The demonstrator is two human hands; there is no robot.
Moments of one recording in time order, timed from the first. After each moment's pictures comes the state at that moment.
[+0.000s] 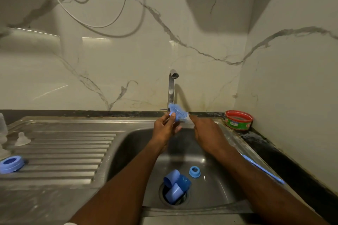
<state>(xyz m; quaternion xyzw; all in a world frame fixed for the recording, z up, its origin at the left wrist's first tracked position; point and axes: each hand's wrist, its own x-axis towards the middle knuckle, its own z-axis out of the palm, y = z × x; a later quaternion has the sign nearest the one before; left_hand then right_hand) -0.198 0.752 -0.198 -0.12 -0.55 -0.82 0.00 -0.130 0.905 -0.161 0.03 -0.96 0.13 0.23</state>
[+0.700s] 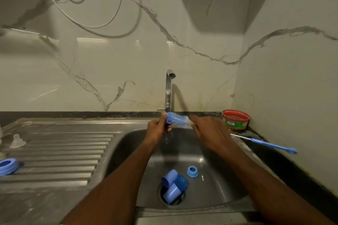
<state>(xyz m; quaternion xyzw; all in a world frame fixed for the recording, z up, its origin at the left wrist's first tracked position) -0.208 0.738 -0.204 -0.08 -0.64 -0.76 0.05 -0.110 0.921 -0.141 0.09 -0.96 -0.01 0.26</state>
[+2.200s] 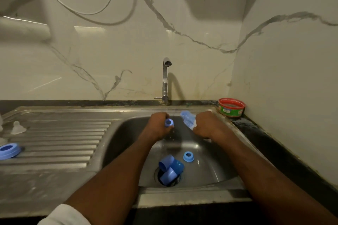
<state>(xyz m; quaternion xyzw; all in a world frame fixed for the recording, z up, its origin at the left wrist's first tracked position) -0.197 0.738 -0.214 -0.18 -0.92 -0.33 0.13 -0.116 0.932 -0.155 0.04 -1.00 0.05 0.07</state>
